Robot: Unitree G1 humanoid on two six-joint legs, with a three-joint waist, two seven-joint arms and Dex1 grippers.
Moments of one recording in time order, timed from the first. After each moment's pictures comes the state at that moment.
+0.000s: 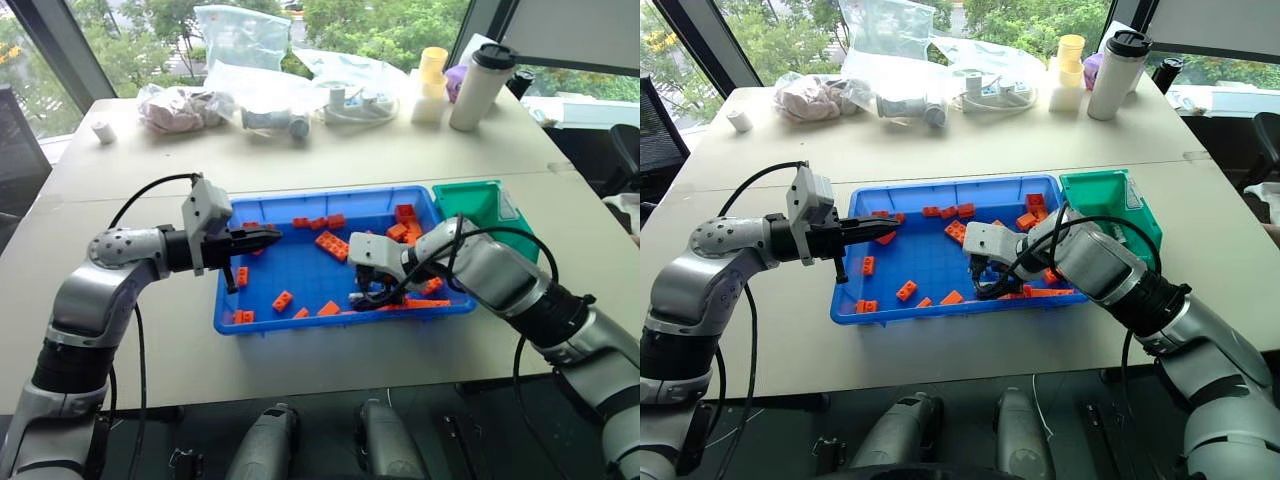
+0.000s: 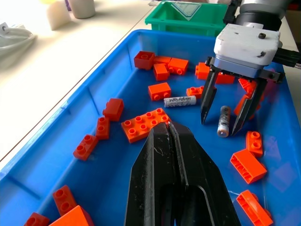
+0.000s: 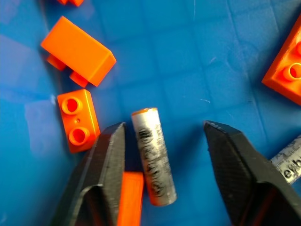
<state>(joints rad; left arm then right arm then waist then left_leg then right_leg) -0.44 0.70 0.02 -0.21 -0.49 0.50 -1.00 -0.86 -0.76 0.69 -0.13 0.11 0.84 1.07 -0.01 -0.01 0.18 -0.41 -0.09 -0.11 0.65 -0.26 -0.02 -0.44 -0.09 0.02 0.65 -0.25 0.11</state>
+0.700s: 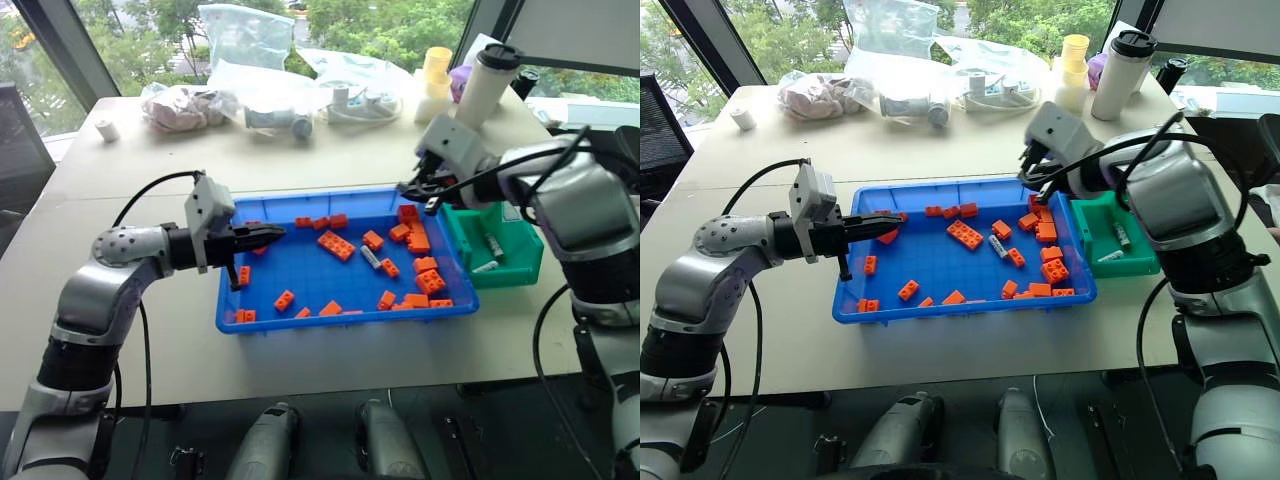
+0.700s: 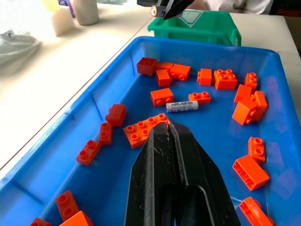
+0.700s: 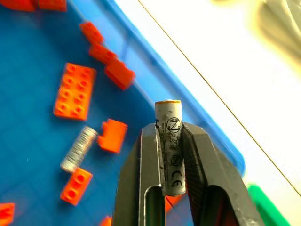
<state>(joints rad) -0.47 0.68 0.01 -0.20 -0.49 0.49 -0.99 -0.90 -0.94 0.20 -0.03 0.07 1.06 0.91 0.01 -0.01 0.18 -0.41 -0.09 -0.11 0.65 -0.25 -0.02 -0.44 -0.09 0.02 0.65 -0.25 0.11</state>
